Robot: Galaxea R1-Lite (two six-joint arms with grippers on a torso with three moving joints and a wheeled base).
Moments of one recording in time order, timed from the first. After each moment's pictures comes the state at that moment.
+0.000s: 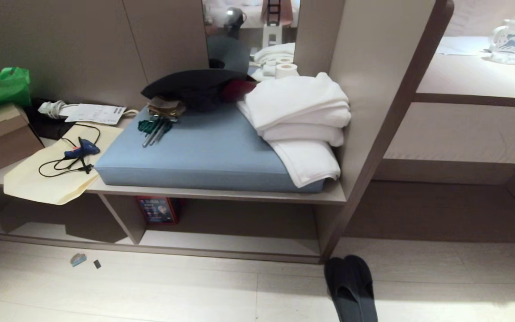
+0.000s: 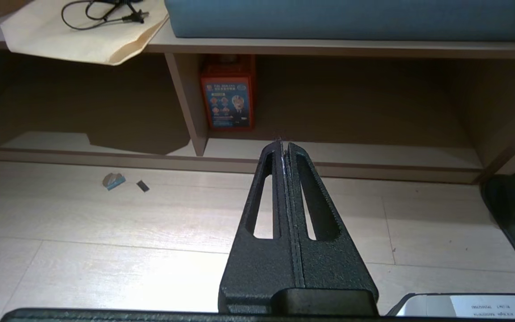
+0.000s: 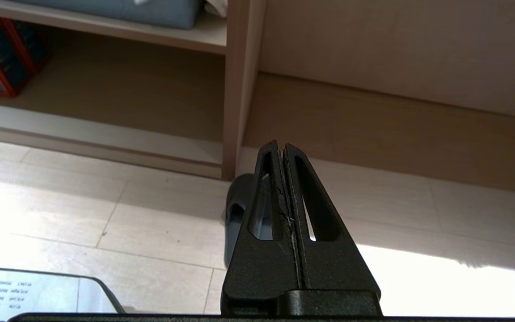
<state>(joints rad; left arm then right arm) 0.00 0.00 0.00 -0.02 0.00 0.00 0.00 0.00 0.00 0.00 0.01 -0.08</state>
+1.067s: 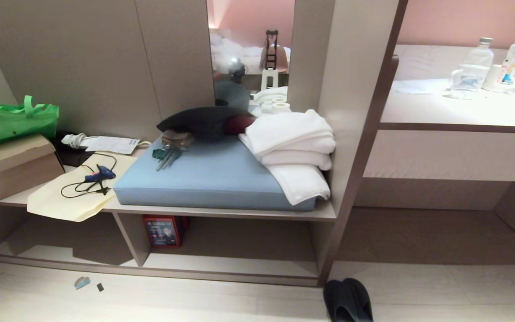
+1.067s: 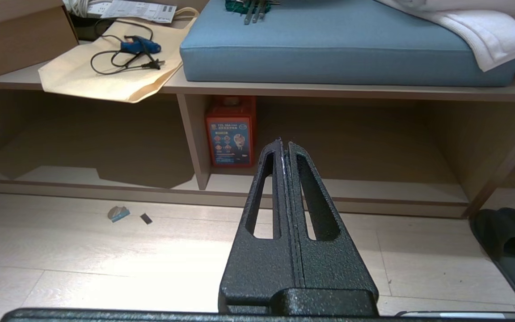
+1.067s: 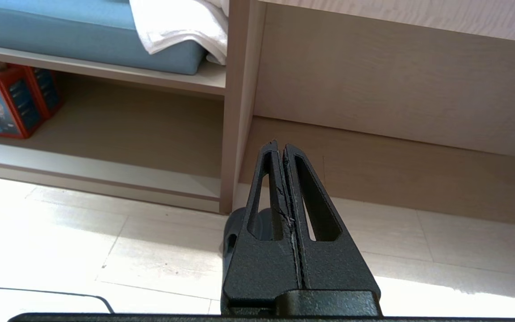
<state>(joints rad) 0.00 0.00 0.00 -0.02 0.00 -0.01 0.00 0.00 0.00 0.00 0.01 -0.08</state>
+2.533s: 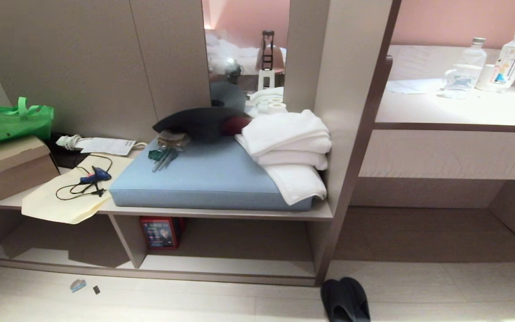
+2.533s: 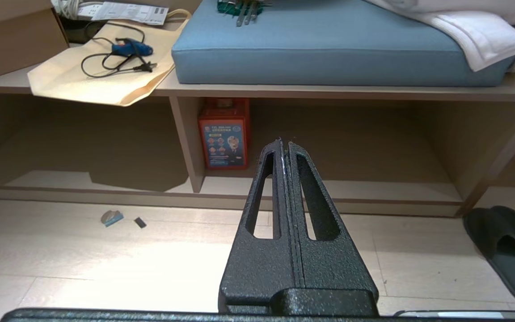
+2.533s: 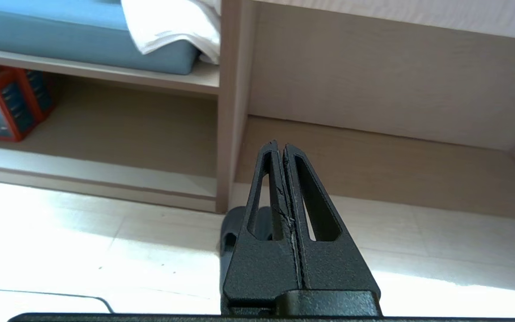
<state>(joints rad) 0.00 0.00 0.00 -0.02 0.00 -0.01 0.00 0.00 0.00 0.00 0.01 -0.07</state>
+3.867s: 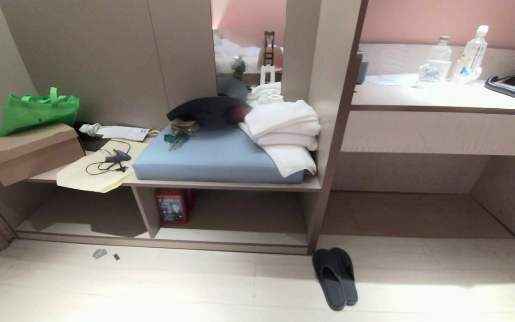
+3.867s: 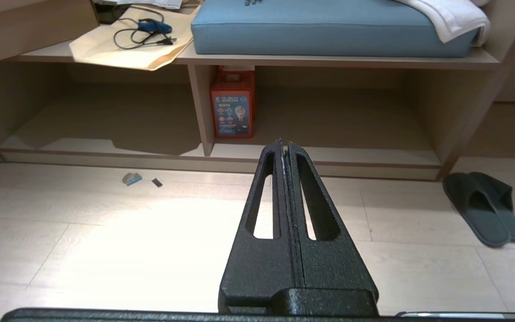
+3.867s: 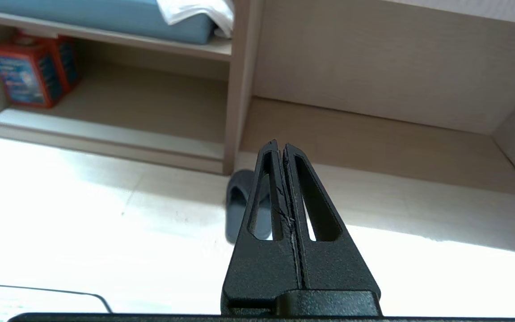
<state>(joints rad) 0.00 0.00 0.00 -0.02 0.00 -0.01 0.00 0.00 0.00 0.00 0.02 -0.09</state>
